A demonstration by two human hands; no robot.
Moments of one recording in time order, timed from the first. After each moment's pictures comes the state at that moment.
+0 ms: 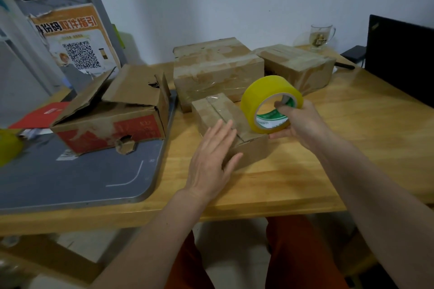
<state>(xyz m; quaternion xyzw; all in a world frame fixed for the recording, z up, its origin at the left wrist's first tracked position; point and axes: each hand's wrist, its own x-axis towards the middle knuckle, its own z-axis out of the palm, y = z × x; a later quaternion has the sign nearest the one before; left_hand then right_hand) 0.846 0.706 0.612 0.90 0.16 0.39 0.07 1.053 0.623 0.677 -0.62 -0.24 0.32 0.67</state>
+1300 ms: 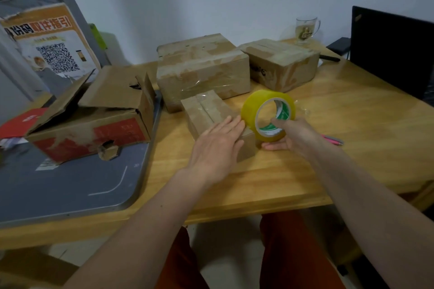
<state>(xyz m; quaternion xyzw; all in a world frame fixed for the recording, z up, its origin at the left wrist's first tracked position) 0.890 0.700 0.653 0.97 0.21 0.14 0.02 1.071 0.608 0.648 -0.64 -0.11 0.42 0.63</state>
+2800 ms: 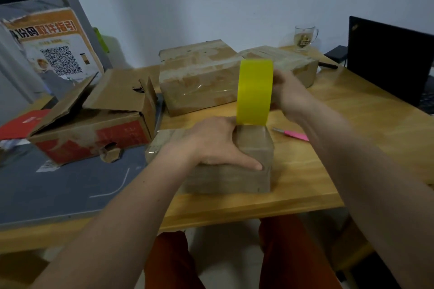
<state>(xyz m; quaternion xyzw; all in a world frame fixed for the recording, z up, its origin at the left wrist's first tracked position) 0.887 0.709 0.714 0.97 0.21 0.01 0.16 1.066 0.631 0.727 -0.62 -0.47 0.21 0.59</state>
